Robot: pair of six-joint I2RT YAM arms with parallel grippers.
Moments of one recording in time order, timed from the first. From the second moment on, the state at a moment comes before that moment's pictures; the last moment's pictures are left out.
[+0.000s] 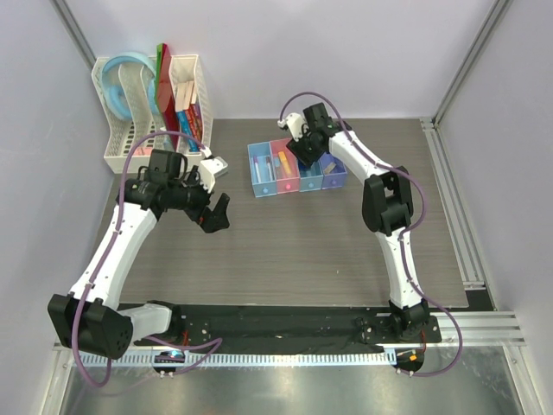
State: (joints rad) left arm -0.21 1.21 1.20 -0.93 0.56 0.44; right arm 0.39 2.36 2.13 -0.69 -0.11 -0.50
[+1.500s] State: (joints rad) left arm -0.23 2.11 1.77 -0.65 0.24 -0.04; right arm 0.17 2.19 1.98 -0.63 -0.03 -0.23
